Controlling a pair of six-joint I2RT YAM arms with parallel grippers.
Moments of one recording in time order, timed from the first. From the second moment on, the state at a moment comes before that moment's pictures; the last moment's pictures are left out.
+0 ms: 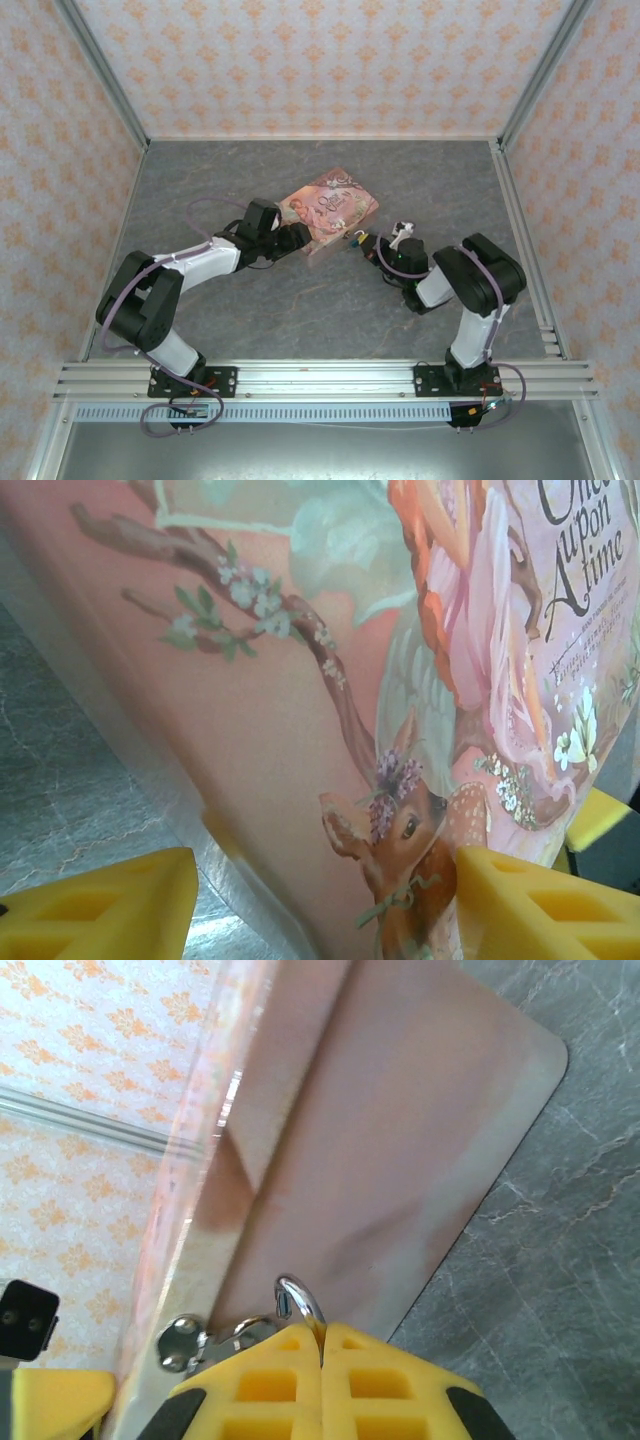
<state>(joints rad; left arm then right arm) -0.42 1.59 0.83 -0.07 0.26 -0.88 0.43 1.80 0.36 1.16 -0.21 1.04</state>
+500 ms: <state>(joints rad) -0.36 1.51 0.83 -0.19 0.23 -0.83 0.45 1.28 0.31 0.64 -0.21 0.93</state>
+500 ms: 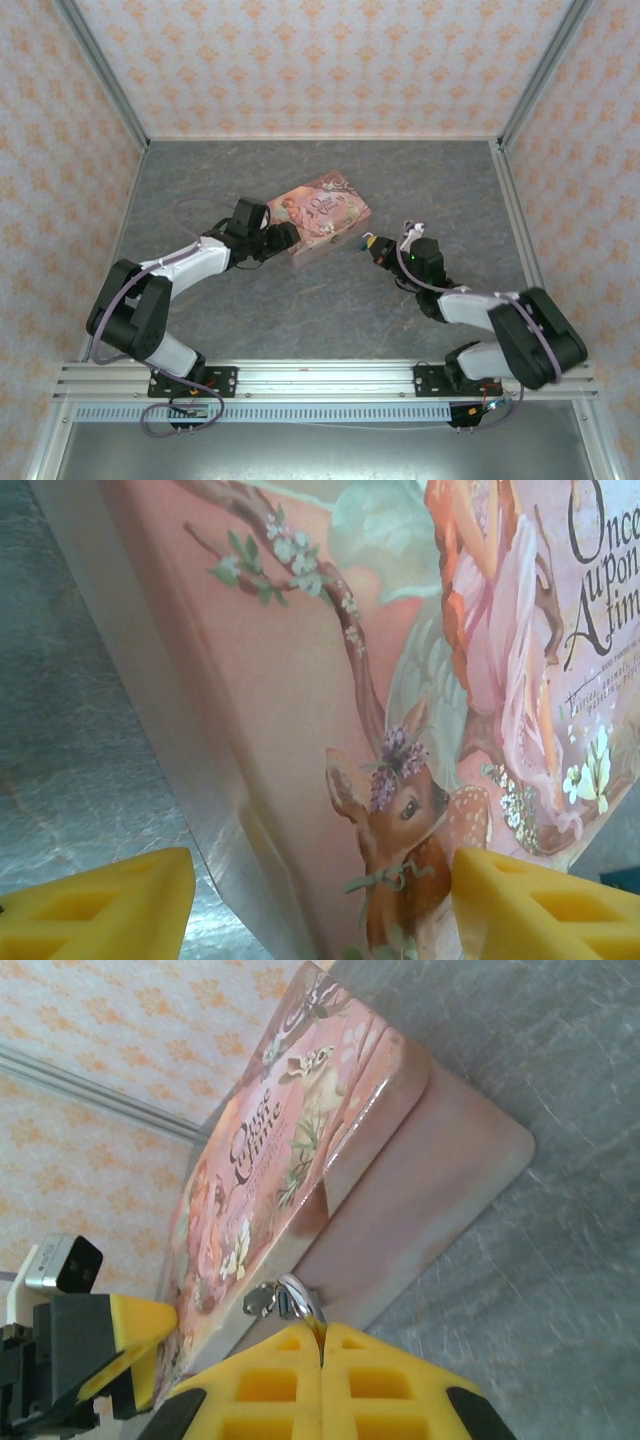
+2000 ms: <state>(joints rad) -0.36 0.81 0.59 -0.38 -0.27 -0.75 0.69 1.24 0.55 -0.34 -0.23 0.93</state>
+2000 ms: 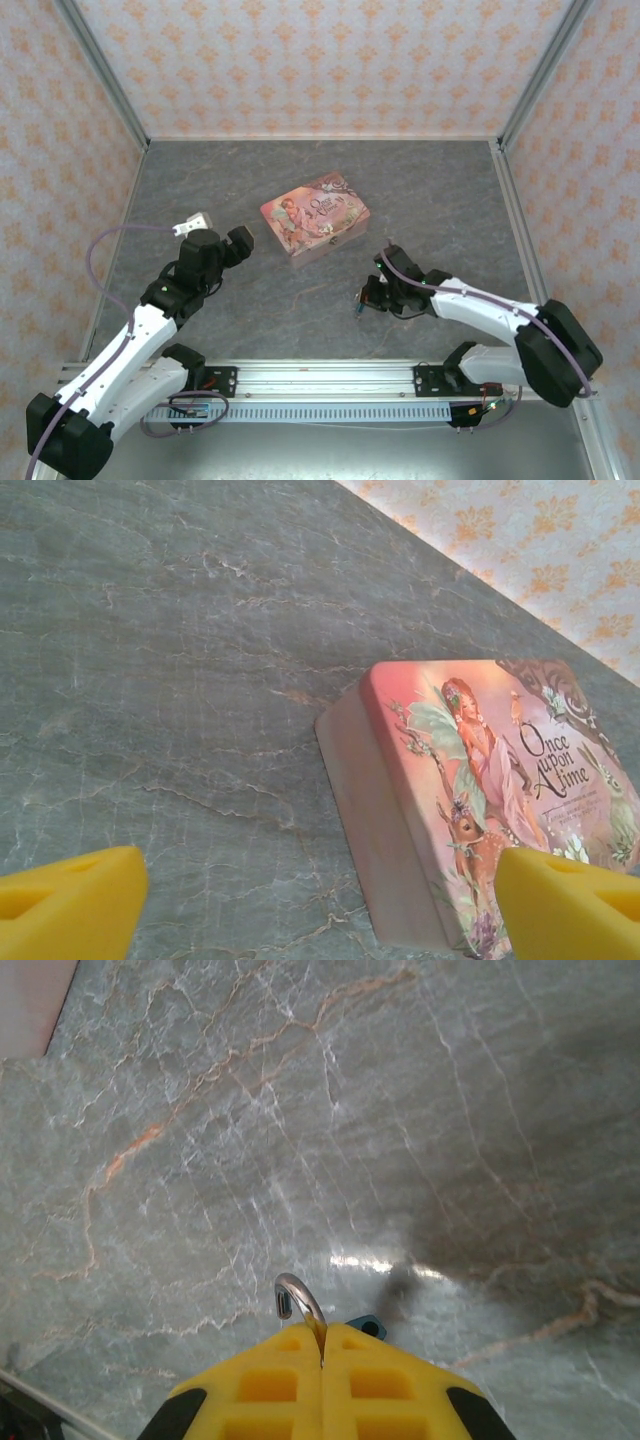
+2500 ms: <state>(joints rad) -0.36 0.81 0.59 -0.39 -0.27 -0.74 0.69 1.33 0.58 -0.29 -0.20 0.90</state>
